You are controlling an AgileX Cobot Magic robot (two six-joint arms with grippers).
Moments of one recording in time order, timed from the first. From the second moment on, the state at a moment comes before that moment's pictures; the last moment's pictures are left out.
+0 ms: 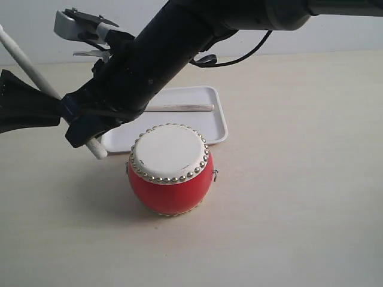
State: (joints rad) left arm 0.12 1.45 -0.81 -1.18 1.21 0.77; right arm 0.73 2.01 -1.60 0.89 1.00 -0.70
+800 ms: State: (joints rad) left arm 0.12 1.39 -0.81 -1.13 1.22 0.73; right arm 0.61 1.96 -1.68 0.55 1.00 -0.61
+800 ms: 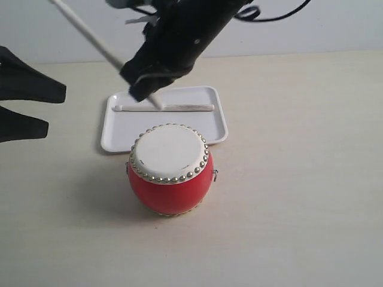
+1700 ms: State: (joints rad) left arm 0.04 0.87 -0.80 -0.83 1.22 0.61; right arm 0.56 2.22 -1.79 0.00 0.93 -0.91
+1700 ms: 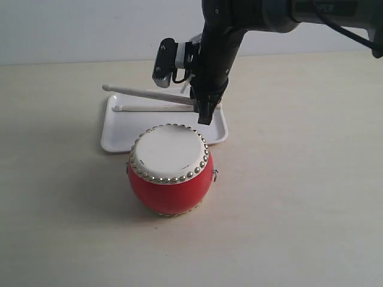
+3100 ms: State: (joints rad) left arm -0.04 0.87 -0.66 -0.78 1.22 0.60; right arm 0.55 2.34 -1.79 -0.01 0.84 -0.93
